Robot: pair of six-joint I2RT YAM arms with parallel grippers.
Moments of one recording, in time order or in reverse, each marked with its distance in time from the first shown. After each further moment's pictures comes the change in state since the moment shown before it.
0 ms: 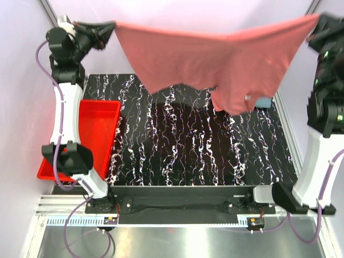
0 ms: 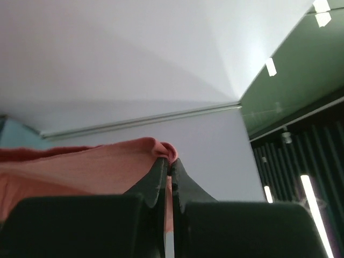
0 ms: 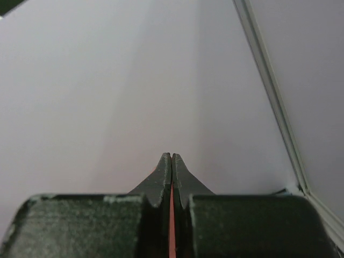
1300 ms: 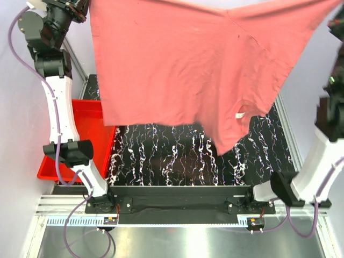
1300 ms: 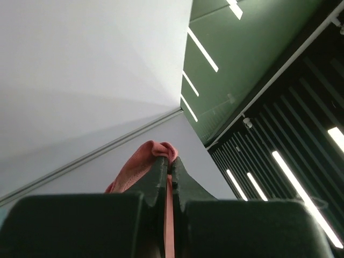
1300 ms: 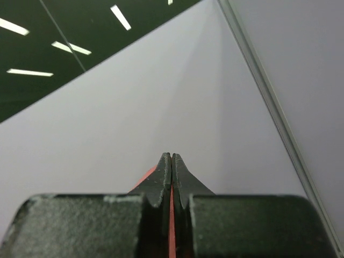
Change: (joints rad) left arm 0.060 0.092 0.391 0.052 -0.044 -0.073; right arm 0.000 0.064 0.273 -0.010 0.009 -0.007
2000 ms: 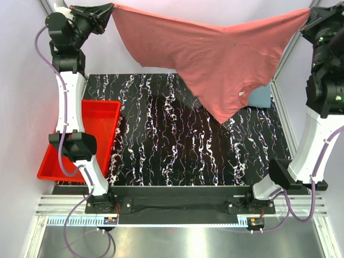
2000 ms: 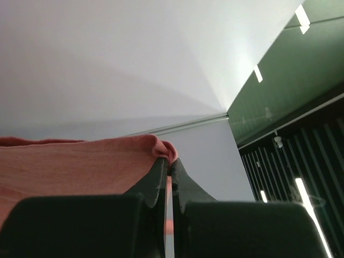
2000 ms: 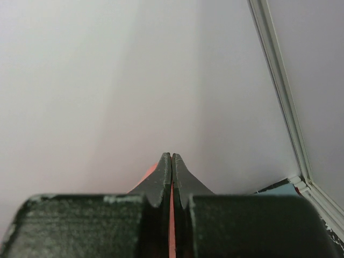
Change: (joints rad) left arm -0.074 0.109 -0.057 -0.146 -0.010 0.068; right arm 0.000 0.153 0.026 -0.229 -0.043 0.034
